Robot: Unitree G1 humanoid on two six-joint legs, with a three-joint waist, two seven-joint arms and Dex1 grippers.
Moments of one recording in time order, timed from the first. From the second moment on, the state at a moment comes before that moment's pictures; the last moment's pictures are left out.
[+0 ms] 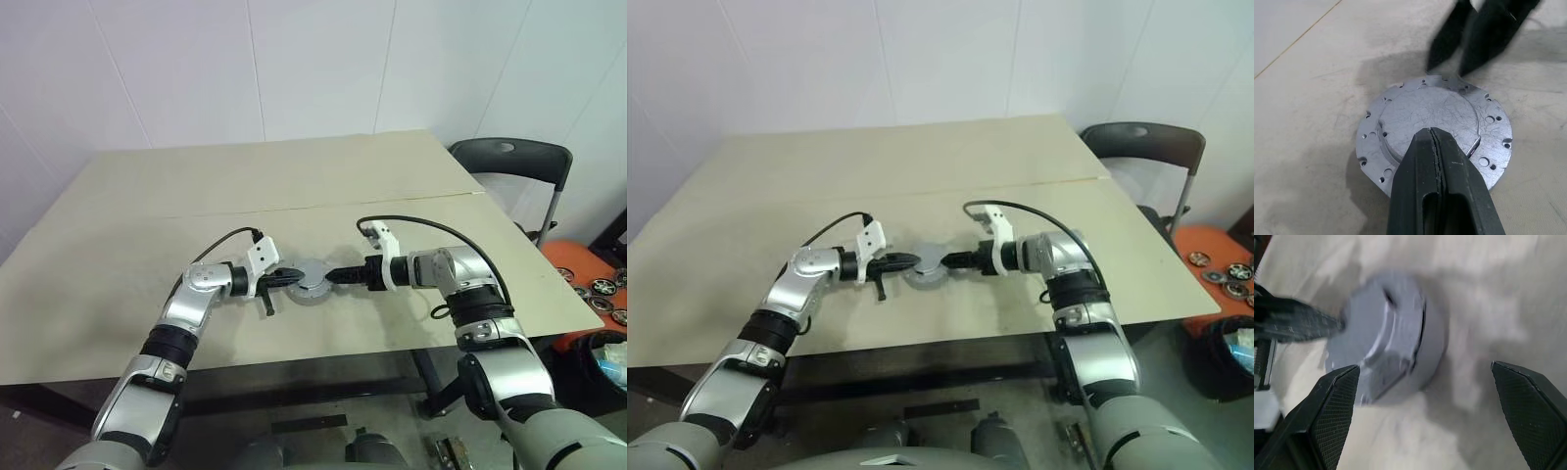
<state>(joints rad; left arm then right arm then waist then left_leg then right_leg) -0.55 0.37 -0.20 0.54 -0.07 0.00 -1.04 -0.77 -0.28 0.00 0.51 0.30 1.21 0.78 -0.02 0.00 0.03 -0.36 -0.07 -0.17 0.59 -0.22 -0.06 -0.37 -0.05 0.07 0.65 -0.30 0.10</state>
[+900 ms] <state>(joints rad) -0.61 0.45 -0.20 0.66 -0.02 -0.06 -1.02 -0.92 0.12 -0.55 0.79 0.42 1.28 0.26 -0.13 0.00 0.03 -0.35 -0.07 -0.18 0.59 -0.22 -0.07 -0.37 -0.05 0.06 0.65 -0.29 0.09</state>
